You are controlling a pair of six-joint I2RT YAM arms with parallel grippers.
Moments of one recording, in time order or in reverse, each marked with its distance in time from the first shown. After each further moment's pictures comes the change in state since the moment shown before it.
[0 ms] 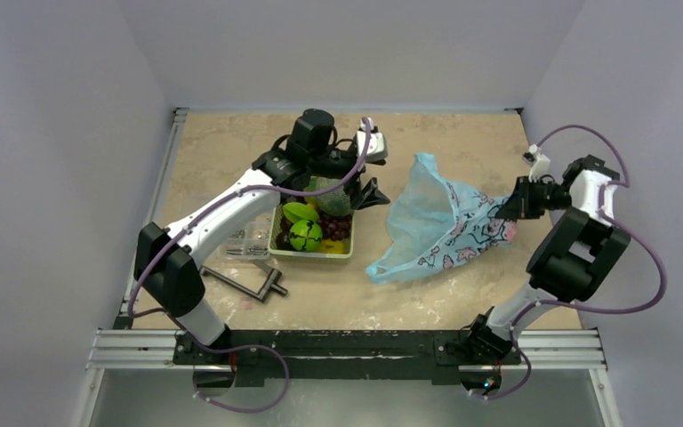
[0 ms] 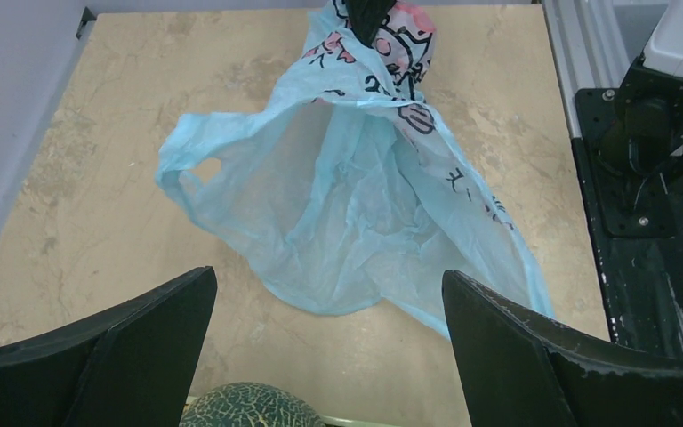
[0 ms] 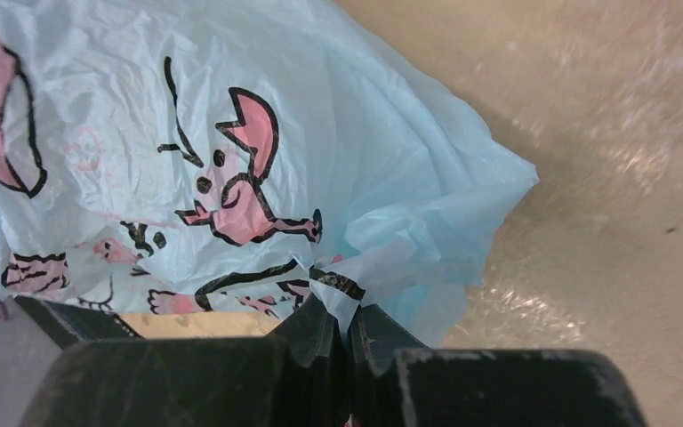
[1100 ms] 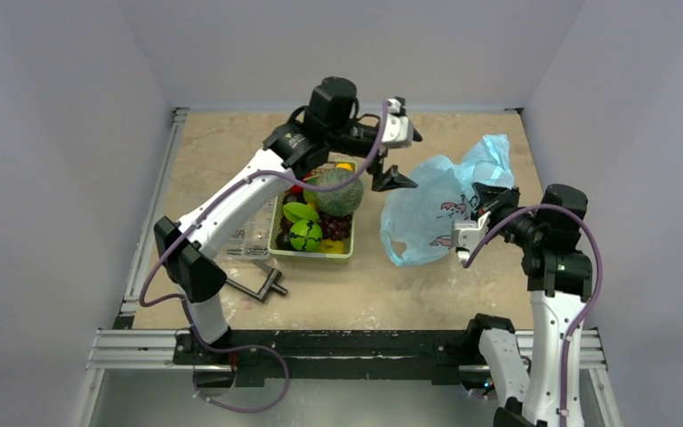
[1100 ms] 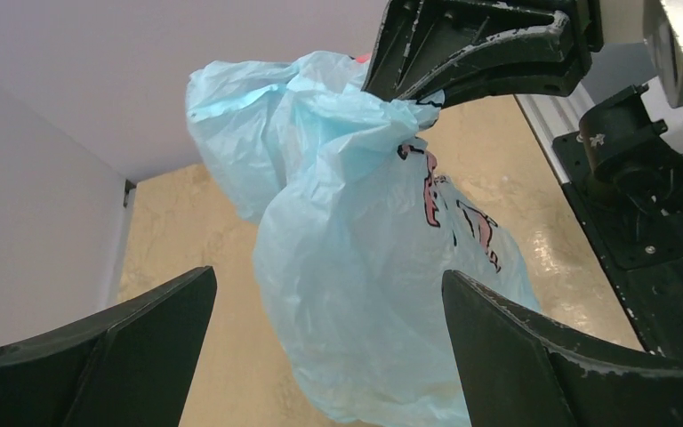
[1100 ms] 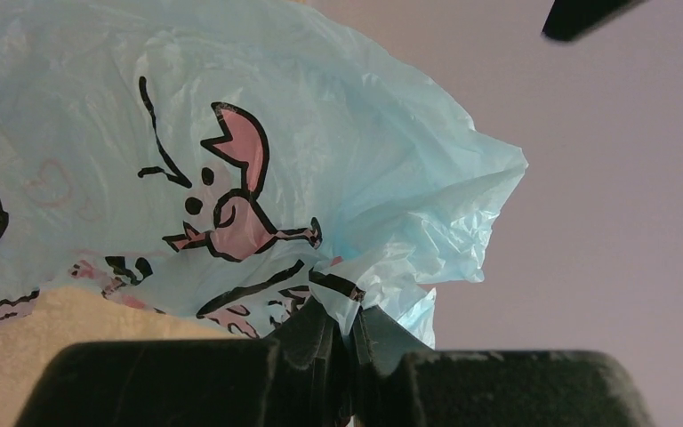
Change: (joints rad) left arm -0.045 0.132 0.442 -0.179 0.130 0.096; right arm 0.406 -1.022 -0.313 0.324 -0.005 -1.044
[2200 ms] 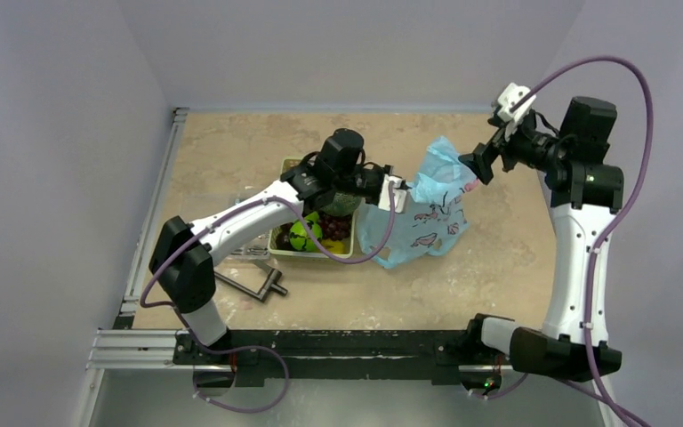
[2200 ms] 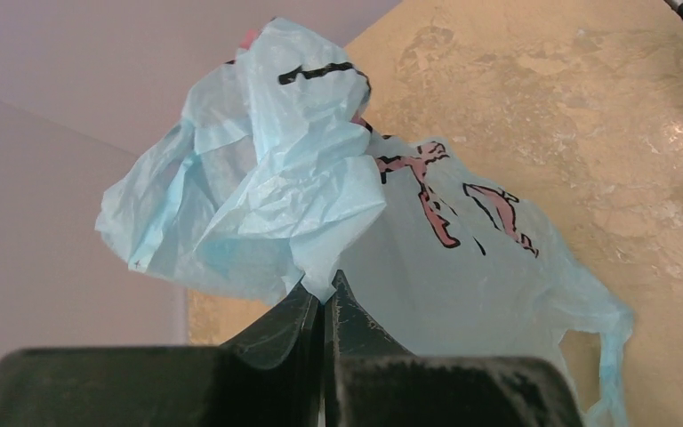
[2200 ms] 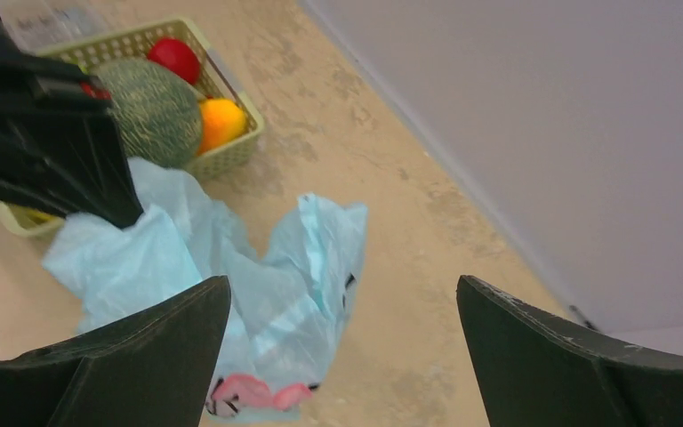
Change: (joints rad) left arm -0.087 -0.071 -0.471 0.294 -0.140 0.441; right arm 0.006 0.444 0.552 -0.095 -0.045 0.959
